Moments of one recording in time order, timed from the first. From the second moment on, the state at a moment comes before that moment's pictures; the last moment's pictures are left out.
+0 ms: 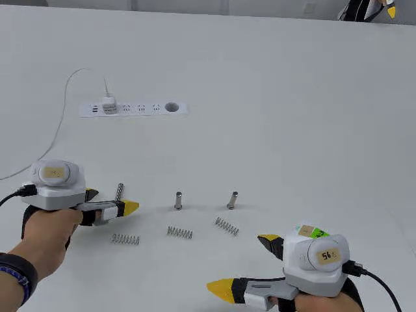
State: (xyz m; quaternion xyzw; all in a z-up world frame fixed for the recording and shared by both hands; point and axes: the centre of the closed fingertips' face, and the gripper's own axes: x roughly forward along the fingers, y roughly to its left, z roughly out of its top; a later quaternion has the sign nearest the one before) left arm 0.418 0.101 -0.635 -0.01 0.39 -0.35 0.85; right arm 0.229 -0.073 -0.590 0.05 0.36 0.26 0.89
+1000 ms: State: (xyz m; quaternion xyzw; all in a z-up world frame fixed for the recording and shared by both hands) left arm 0.442 0.095 -0.643 0.00 0.38 -0.33 0.86; right arm 0.228 -0.071 -0.597 0.05 0.37 0.26 0.89
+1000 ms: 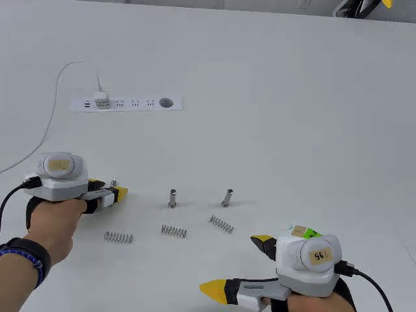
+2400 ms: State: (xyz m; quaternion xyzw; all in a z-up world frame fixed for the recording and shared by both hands) left arm 0.445 0.099 -0.650 0.05 0.43 -0.23 0.87; right arm 0.229 -0.075 -0.595 0.06 0.37 0.25 0.89
